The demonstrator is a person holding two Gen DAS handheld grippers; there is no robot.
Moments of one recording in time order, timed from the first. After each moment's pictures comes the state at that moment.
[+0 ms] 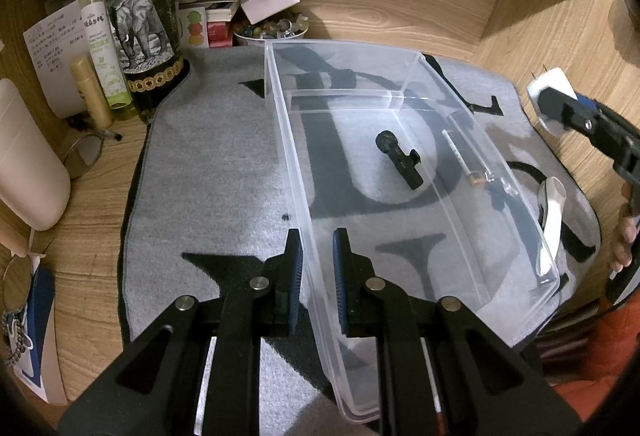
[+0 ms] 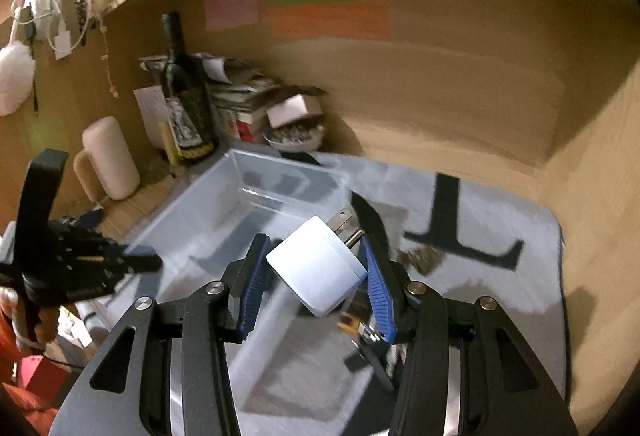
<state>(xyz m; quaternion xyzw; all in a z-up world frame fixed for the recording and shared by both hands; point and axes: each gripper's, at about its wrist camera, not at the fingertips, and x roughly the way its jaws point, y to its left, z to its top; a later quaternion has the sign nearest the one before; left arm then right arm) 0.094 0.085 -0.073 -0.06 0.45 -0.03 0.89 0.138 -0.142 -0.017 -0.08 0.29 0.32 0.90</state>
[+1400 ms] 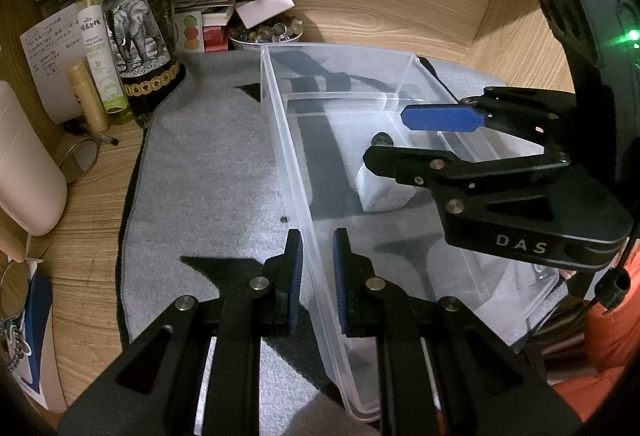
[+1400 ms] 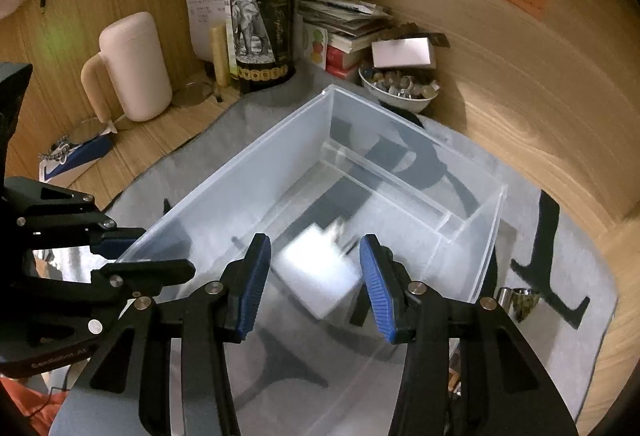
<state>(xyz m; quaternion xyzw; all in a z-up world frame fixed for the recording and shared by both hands) 0.091 0.088 -0.075 -0.06 0.44 -0.04 0.89 0.156 -0.023 -0.063 -0.21 0.36 0.38 0.82</state>
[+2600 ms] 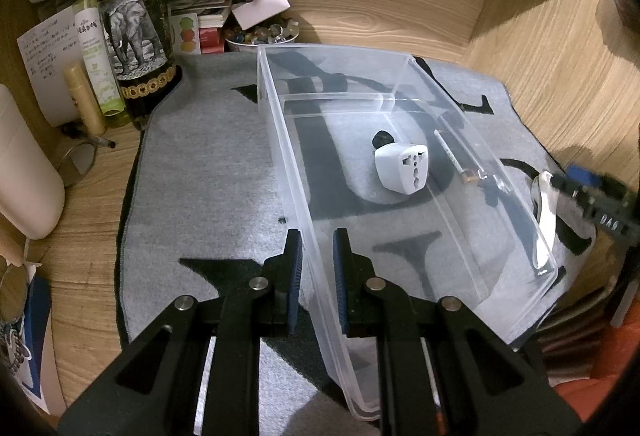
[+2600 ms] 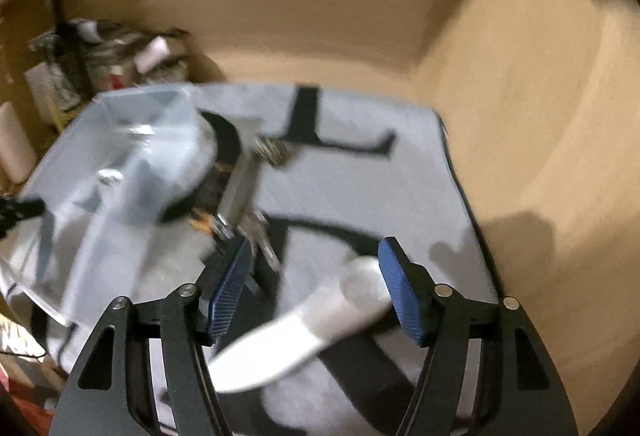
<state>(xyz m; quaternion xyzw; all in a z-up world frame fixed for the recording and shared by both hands) 0.090 0.089 -0.075 -0.06 0.44 -0.05 0.90 0.132 -0.228 -0.071 -0.07 0.39 0.11 0.91</state>
